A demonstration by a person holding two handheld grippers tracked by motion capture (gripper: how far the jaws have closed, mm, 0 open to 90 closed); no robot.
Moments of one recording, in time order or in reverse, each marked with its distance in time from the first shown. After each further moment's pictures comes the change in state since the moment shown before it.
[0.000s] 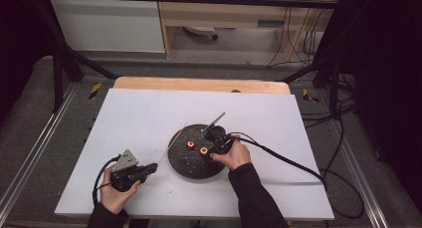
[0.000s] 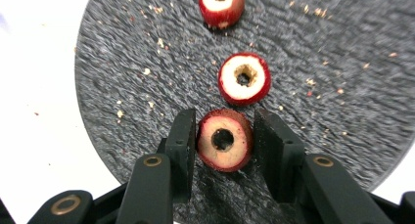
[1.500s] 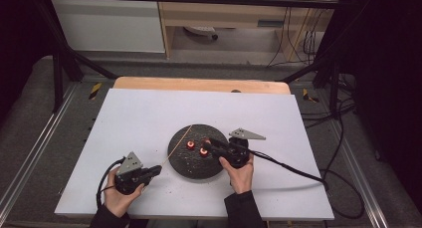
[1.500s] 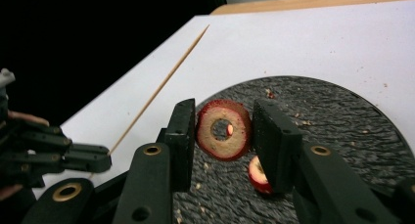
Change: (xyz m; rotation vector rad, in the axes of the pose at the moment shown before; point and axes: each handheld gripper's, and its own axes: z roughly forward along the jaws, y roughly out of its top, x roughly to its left) left arm -0.012 0.000 0.004 -0.004 -0.012 0.017; right arm 0.001 -0.063 -0.010 -0.797 0.152 0.245
